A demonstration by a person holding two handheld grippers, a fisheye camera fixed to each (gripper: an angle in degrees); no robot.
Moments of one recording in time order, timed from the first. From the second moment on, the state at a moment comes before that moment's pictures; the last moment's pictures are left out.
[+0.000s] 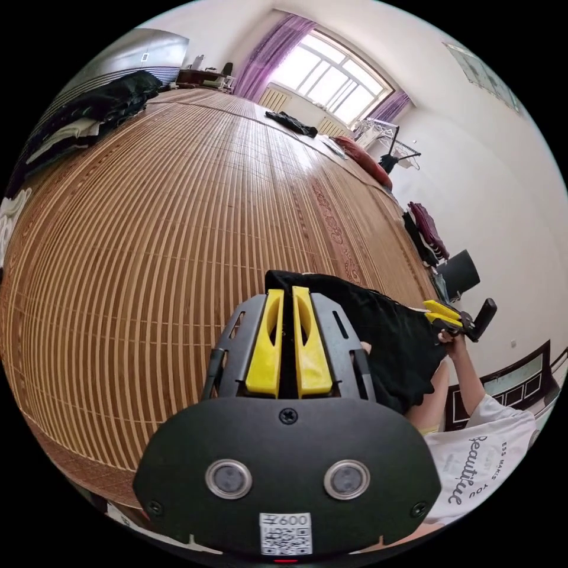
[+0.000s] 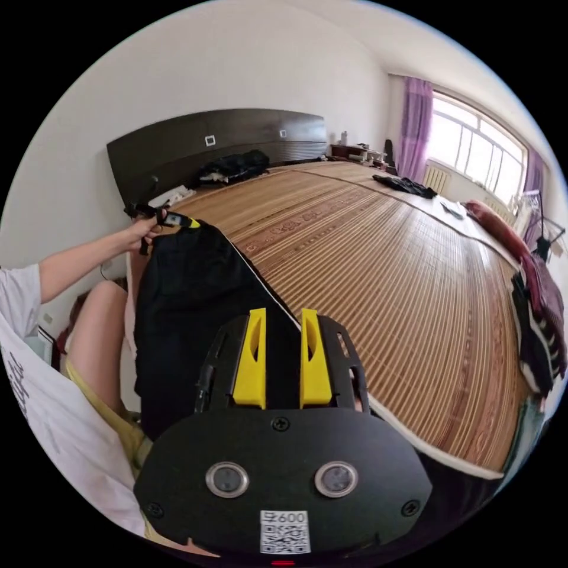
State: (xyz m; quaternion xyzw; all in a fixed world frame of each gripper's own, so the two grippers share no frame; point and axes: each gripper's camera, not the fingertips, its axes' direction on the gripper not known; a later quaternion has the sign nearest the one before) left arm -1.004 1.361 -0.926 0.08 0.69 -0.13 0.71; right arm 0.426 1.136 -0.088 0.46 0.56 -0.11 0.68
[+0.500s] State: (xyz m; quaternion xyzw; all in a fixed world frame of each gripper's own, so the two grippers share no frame) left arm -1.028 1.409 -0.876 0.12 0.71 -0.16 0.68; right arm 0.500 1.169 -0.141 0.46 0.50 -0.12 0.73
